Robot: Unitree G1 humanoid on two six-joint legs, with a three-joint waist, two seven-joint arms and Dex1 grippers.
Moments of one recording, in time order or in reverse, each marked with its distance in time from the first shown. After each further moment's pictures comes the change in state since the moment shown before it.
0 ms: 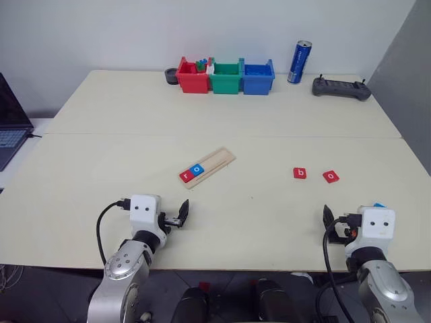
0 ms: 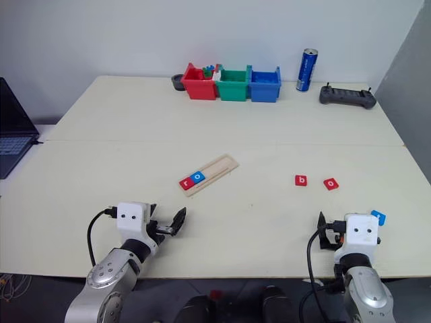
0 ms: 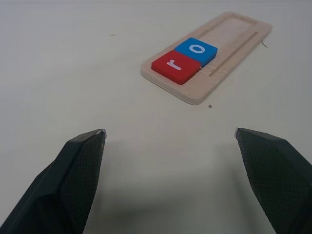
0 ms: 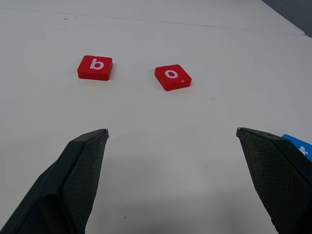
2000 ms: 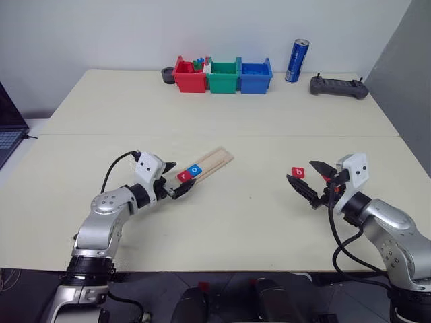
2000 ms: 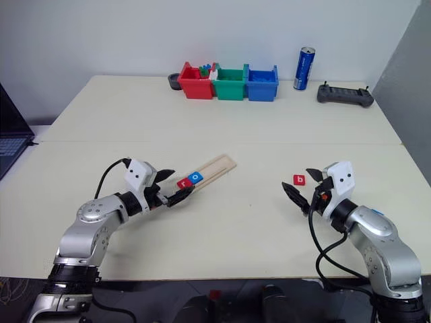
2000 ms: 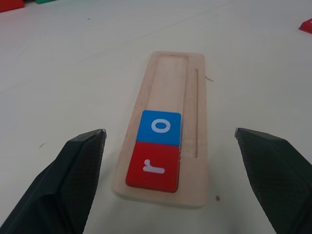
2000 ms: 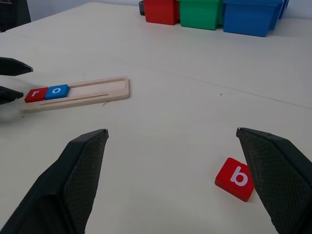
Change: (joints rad) left arm -0.492 0.331 -0.031 0.614 -0.066 -0.234 -0.576; right arm -0.453 -0.357 -0.004 0.262 0.416 0.084 0.455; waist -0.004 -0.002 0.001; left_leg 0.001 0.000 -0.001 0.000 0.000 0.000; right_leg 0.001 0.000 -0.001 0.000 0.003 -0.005
